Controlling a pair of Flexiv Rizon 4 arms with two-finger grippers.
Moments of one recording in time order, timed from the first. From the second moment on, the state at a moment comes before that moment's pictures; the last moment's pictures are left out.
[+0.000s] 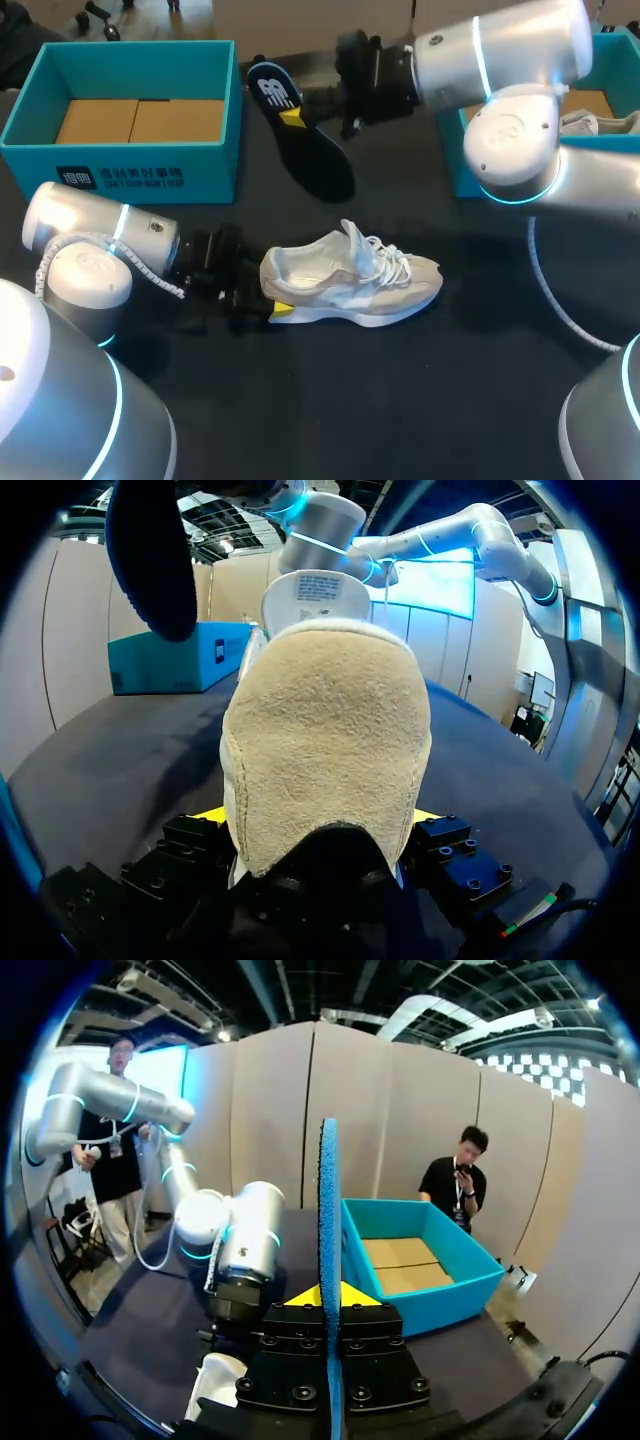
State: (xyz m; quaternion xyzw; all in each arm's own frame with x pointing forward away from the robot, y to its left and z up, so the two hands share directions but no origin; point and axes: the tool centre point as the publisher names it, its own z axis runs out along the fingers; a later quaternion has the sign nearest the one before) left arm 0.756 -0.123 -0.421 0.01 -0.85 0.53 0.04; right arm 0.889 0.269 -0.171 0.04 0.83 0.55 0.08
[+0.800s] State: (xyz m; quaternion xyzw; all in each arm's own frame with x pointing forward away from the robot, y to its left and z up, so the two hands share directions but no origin) left arm 0.756 -0.123 -0.421 0.01 -0.85 0.53 0.04; right arm 0.881 0.218 -0.116 0.04 0.78 0.62 -0.06
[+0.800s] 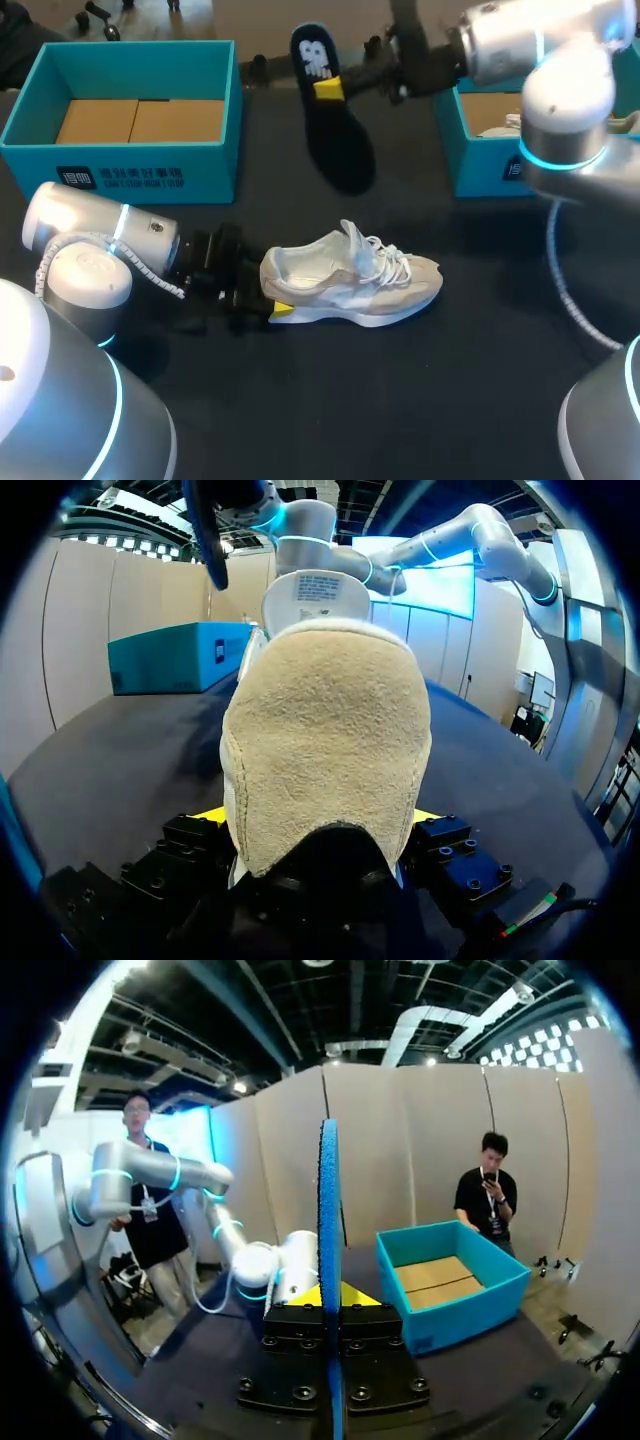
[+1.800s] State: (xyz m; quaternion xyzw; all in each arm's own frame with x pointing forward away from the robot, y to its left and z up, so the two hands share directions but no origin) left arm 0.756 -0.123 -0.421 0.01 -0.85 0.53 0.04; right arm 0.843 0.180 -0.015 0.06 0.71 0.69 -0.12
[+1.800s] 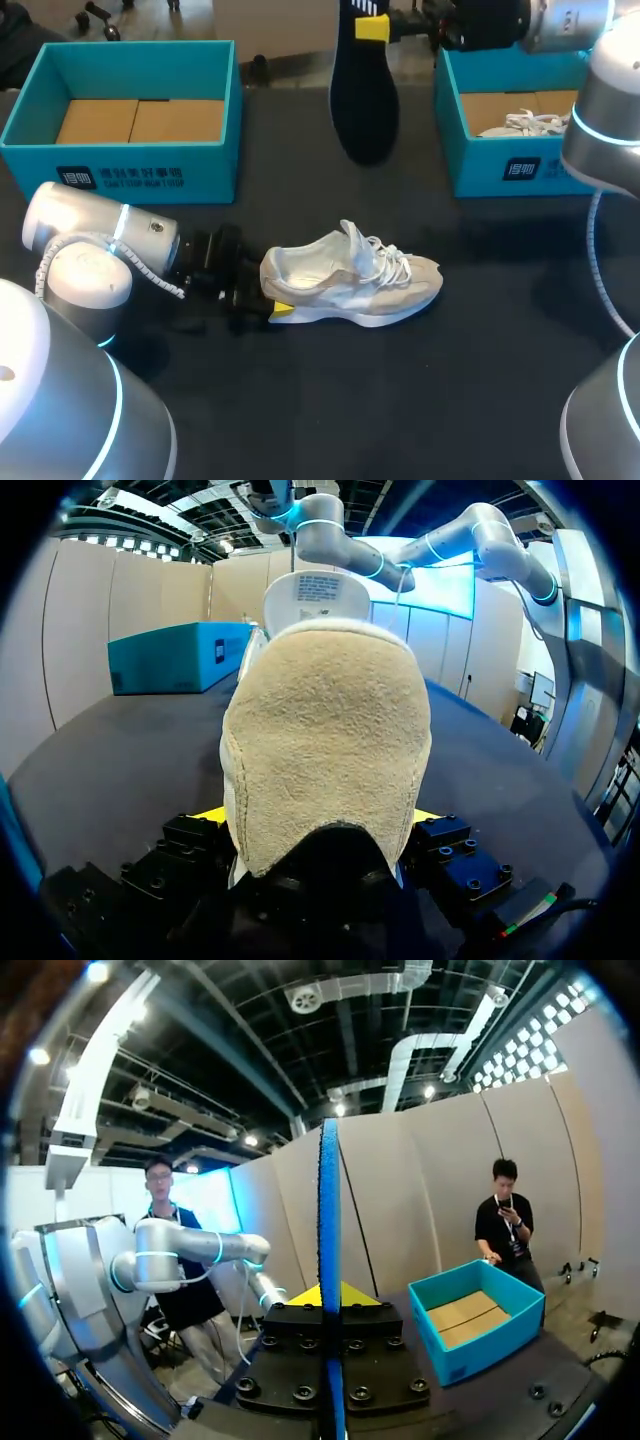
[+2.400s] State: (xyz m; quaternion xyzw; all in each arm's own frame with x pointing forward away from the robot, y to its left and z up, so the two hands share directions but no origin) left arm 0.756 -0.123 -0.421 0.01 -0.85 0.53 0.04; right arm 0.824 0.167 -0.002 0.15 0.72 0.65 -0.19
